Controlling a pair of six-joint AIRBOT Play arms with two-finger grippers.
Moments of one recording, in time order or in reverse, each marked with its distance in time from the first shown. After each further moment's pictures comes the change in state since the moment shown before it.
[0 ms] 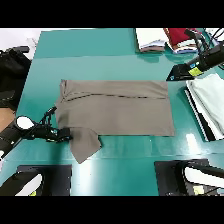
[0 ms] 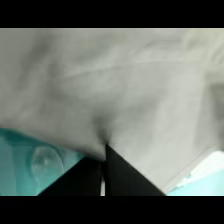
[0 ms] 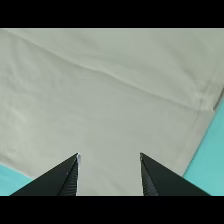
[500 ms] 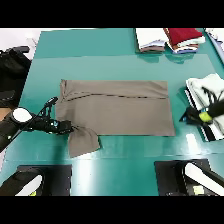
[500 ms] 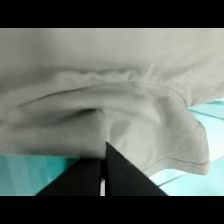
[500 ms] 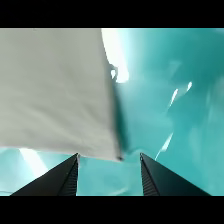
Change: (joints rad) left arm -0.040 0.002 0.131 0.030 -0.042 -0.004; right arm -0.432 0.226 -0.731 -0.007 -0.084 -0.021
